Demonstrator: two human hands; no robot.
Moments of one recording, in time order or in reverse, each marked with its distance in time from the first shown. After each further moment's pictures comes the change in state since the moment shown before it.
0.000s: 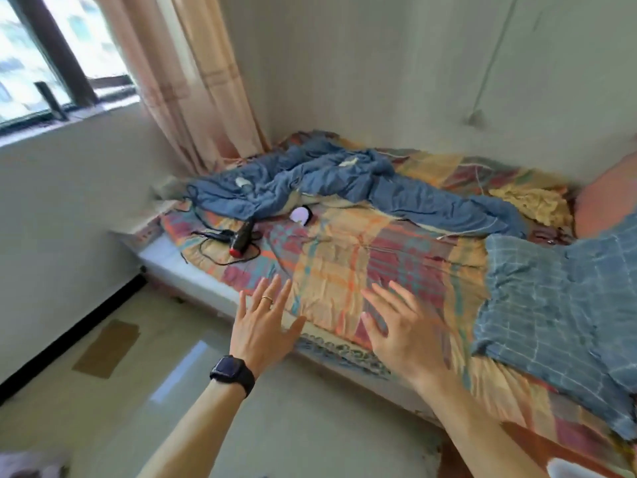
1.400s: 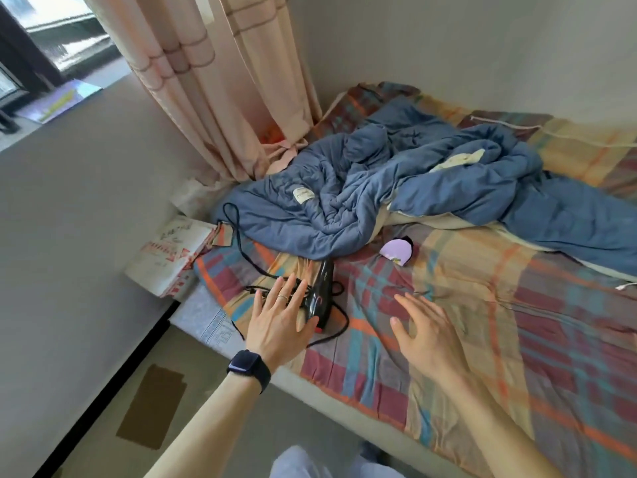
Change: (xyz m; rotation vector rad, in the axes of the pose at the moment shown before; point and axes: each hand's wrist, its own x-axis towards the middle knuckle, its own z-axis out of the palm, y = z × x) left_hand 0.460 -0.434 0.062 0.007 -0.277 -0.054; right_hand 0.501 -0.129 0.373 0.102 -0.283 0.254
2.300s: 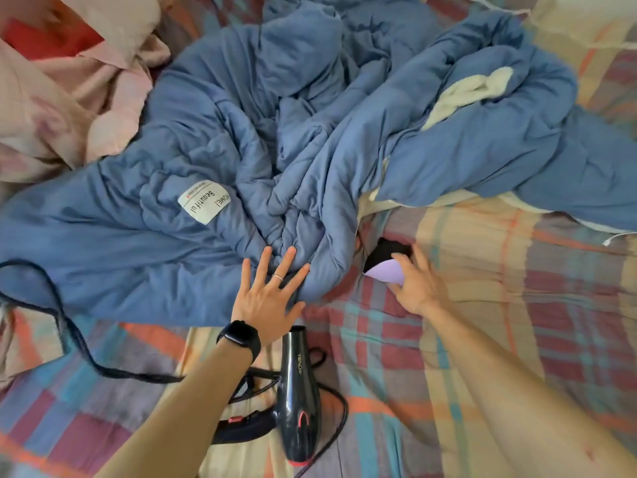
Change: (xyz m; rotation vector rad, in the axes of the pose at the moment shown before) left_hand 0.413 -0.106 0.260 0.121 -0.208 0.562; right_hand 0.362 0.161 0.195 -0.391 -0.390 0.630
